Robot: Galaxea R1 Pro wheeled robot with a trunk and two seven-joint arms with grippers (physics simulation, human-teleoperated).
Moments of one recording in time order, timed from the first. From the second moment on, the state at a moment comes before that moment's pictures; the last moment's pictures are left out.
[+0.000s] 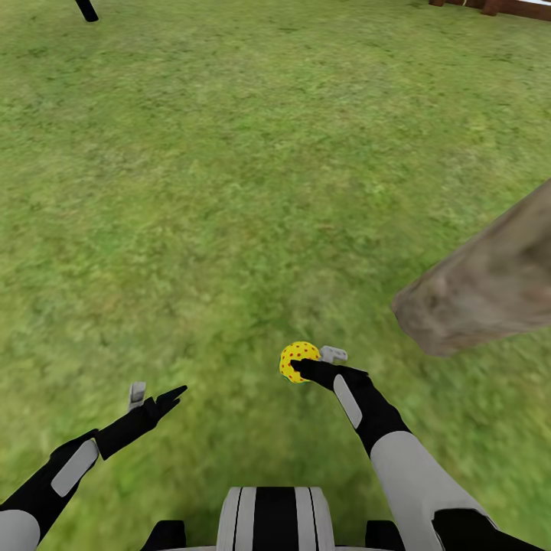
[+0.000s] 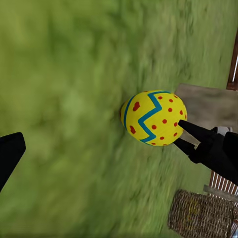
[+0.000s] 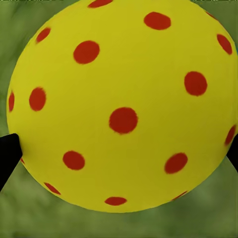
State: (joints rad) left arm -0.55 0.34 -0.12 -0.60 0.93 0.42 -0.92; right arm -0.80 0.16 -0.01 -0.67 -0.24 0.44 0.09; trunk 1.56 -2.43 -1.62
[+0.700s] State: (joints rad) left arm -0.55 0.33 -0.12 -0.60 0.93 0.42 -0.92; right arm -0.80 0.15 0.01 -0.78 -0.23 0.61 0.09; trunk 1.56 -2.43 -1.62
